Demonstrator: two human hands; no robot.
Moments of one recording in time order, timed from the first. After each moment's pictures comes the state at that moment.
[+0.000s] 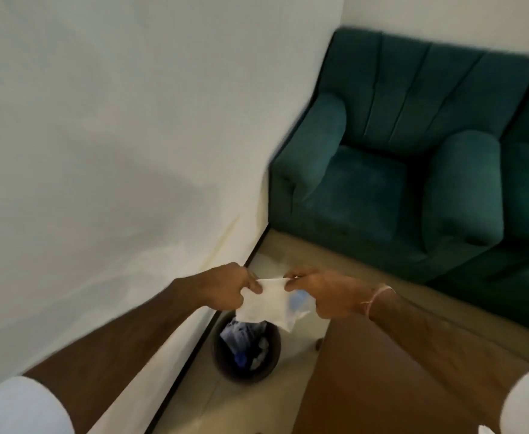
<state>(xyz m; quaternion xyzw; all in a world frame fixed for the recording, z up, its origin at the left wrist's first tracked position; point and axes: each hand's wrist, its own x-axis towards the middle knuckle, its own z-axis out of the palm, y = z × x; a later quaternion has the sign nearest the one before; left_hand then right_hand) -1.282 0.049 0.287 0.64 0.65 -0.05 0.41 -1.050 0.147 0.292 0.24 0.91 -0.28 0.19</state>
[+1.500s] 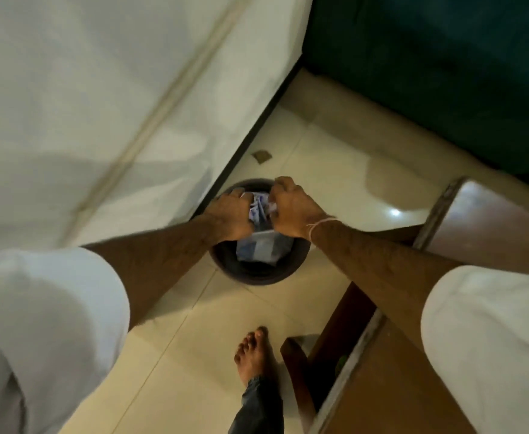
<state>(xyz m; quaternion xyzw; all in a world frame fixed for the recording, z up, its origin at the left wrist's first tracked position) -1.310 0.005 -0.163 0.55 0.77 -0.08 0.33 -1.181 0.094 -0.160 0.38 0.85 -0.32 0.17</state>
